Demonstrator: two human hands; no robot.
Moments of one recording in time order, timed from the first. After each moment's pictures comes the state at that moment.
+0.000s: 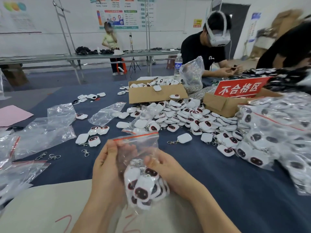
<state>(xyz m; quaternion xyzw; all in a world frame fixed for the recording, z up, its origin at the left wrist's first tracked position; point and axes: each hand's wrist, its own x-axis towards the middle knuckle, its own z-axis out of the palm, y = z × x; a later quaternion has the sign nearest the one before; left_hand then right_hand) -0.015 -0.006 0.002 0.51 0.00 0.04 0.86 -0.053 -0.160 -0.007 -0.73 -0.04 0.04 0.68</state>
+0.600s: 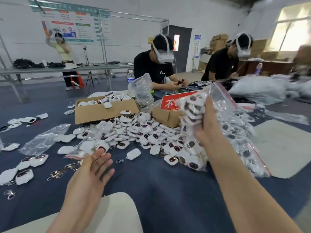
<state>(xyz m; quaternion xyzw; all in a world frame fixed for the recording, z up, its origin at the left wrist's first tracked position) -0.009 -0.088 0.020 0.51 -0.03 -0.17 0.84 -0.097 -0.377 0.114 -0.38 0.13 -0.37 0.84</state>
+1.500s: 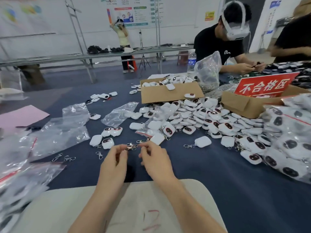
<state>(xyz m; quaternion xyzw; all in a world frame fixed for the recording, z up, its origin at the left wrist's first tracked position) 0.044 0.033 -0.027 0.83 -0.03 0.09 0.56 0.026 -0.103 -0.019 -0.83 0.09 -0.10 0.55</state>
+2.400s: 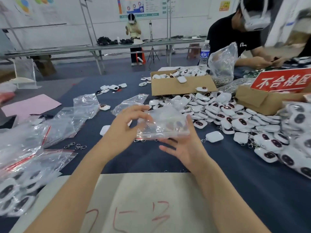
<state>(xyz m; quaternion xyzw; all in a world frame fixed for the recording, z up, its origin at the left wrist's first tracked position) 0.077 0.043 0.050 0.81 -0.33 0.10 0.47 0.029 -0.154 -0.001 -0.48 0.08 0.03 0.87</state>
